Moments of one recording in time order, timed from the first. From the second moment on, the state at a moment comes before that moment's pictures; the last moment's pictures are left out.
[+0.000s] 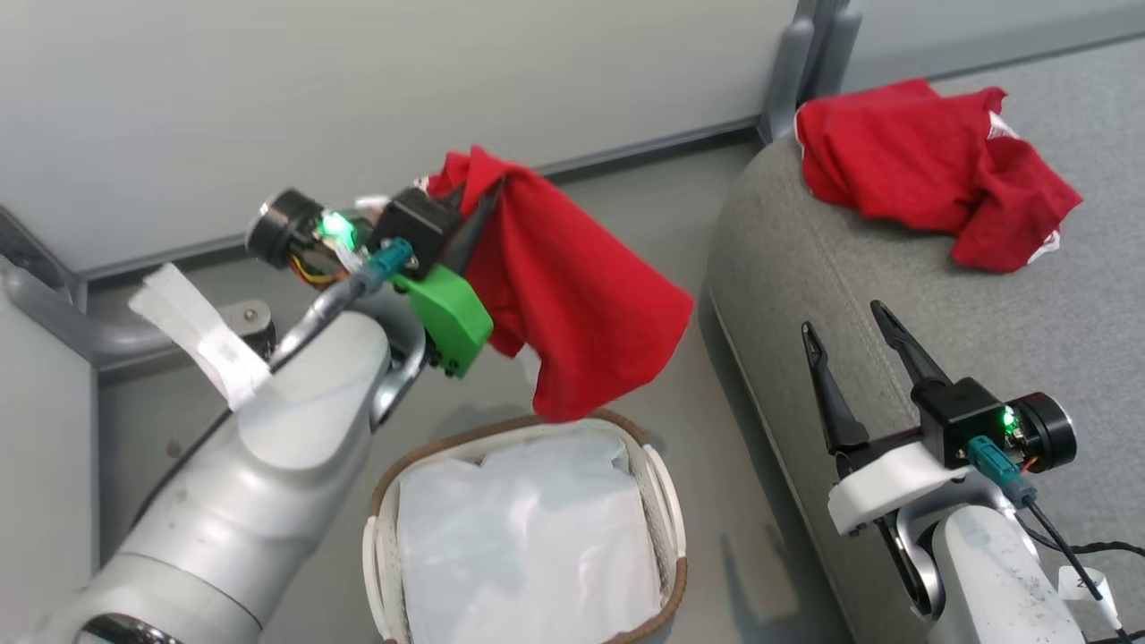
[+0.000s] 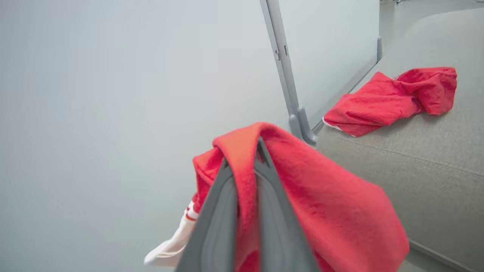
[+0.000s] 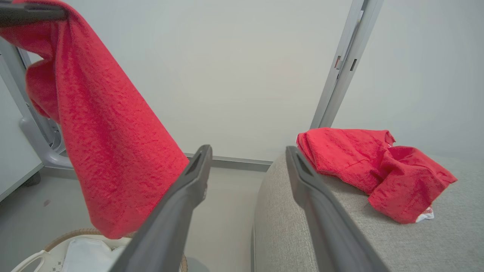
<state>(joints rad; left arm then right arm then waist) -0.87 0.18 -0.79 0.76 -0.37 -0.12 -0.25 -0.23 -0.05 0.06 0.23 -0.03 0.13 -0.26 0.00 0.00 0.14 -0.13</state>
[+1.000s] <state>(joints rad) -1.04 0.23 -0.80 0.49 -0.37 -0.12 -0.20 -0.34 -0.05 0.19 0.37 -0.14 0.13 -0.26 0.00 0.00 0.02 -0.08</state>
